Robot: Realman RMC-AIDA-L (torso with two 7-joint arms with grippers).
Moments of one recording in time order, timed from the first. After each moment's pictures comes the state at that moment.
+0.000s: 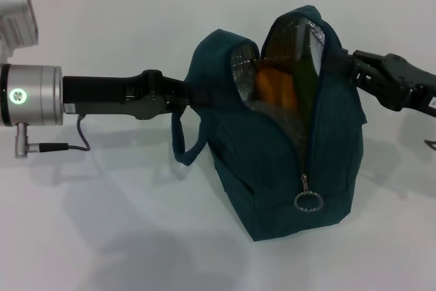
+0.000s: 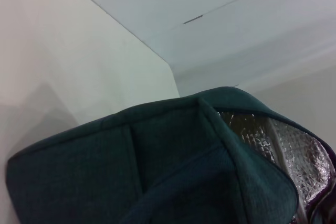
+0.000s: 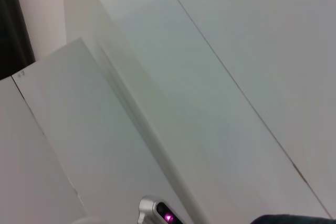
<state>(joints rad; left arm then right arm) -0.60 -2.02 0.66 0.59 2.00 1.72 -2.33 0.46 1.97 -1.42 -0.50 -0.95 -1.56 1.44</state>
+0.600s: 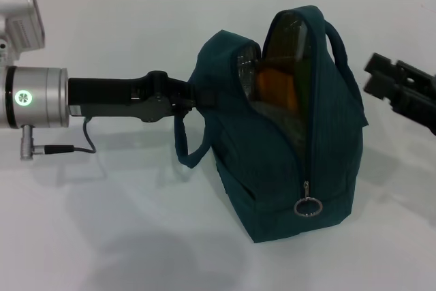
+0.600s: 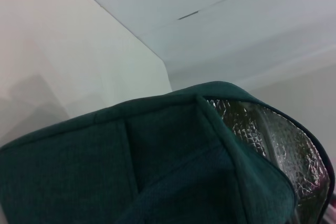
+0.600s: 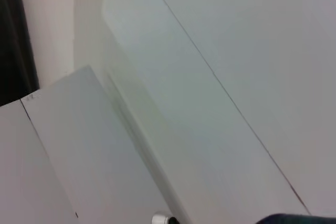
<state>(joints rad) -0.61 -2.03 0.66 0.58 2.00 1.73 -2.34 0.34 1.96 -1.35 -0.49 -0.95 -1.69 1.37</state>
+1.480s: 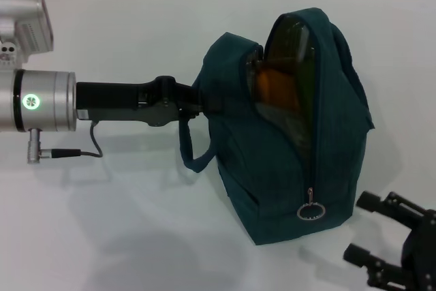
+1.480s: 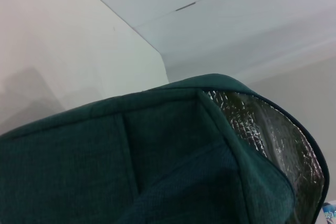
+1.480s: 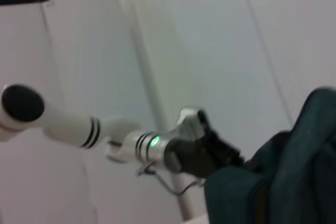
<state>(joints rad) -0.61 -2.04 0.67 0.58 2.00 1.73 -2.34 0.19 2.01 -1.36 -0.25 -1.15 -1.79 0.75</state>
